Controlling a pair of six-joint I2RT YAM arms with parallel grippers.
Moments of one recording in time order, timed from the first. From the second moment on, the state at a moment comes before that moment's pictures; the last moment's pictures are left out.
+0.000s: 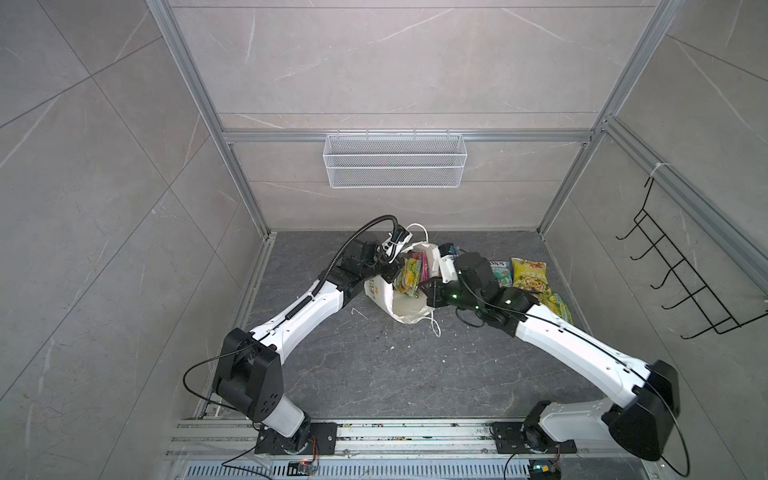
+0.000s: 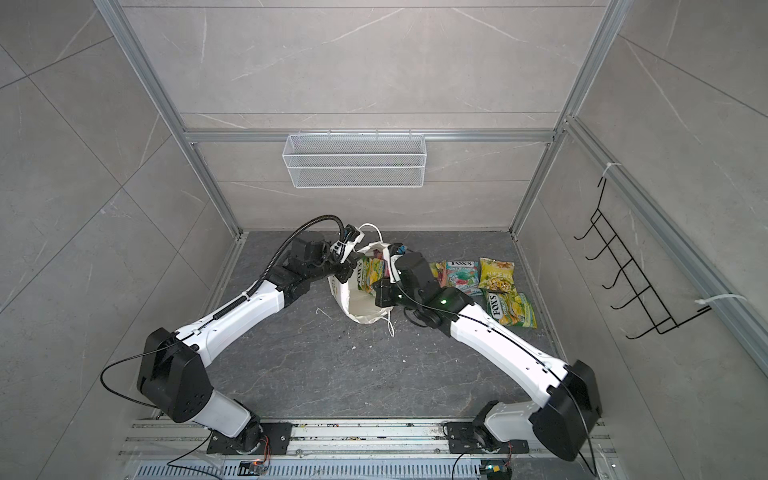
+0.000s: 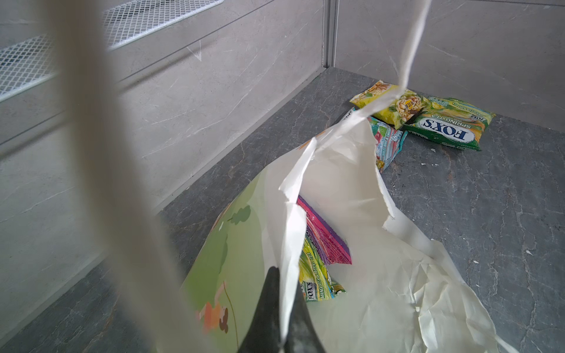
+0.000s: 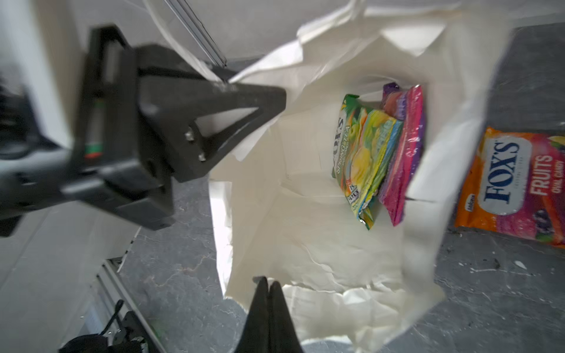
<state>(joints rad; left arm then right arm) -0.57 1.56 1.28 -0.13 0.25 0.26 0.73 1.41 1.19 -0.38 -0.05 0.48</state>
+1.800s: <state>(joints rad) -0.61 1.55 1.26 -0.14 0.28 0.26 0.65 1.88 1.34 -0.37 0.28 0.74</state>
